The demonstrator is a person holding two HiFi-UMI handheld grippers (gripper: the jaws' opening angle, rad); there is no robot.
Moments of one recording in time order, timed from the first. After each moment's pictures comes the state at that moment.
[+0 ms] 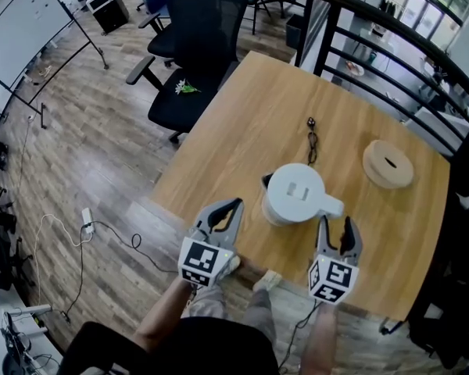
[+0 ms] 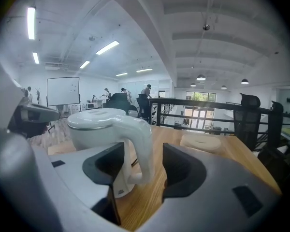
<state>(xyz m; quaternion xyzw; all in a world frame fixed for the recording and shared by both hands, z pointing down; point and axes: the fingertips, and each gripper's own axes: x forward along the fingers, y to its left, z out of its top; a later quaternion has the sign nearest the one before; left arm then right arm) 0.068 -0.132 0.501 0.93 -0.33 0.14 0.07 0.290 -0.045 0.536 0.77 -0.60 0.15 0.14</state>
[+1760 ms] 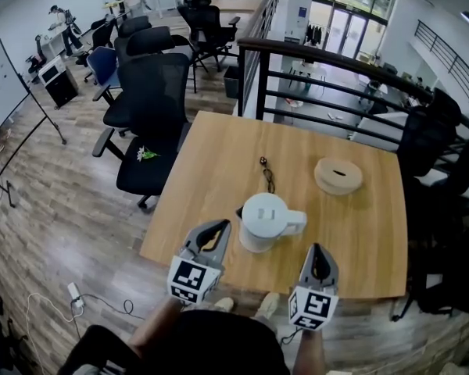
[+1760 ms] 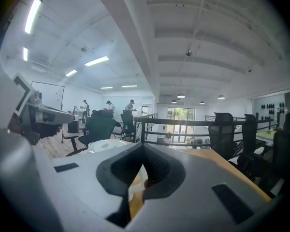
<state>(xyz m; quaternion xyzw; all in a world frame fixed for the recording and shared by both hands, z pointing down) 0.081 -0.120 0.397 0.98 -0.20 0.08 0.01 0.246 0.033 0.429 0.85 -0.51 0.07 0.10</state>
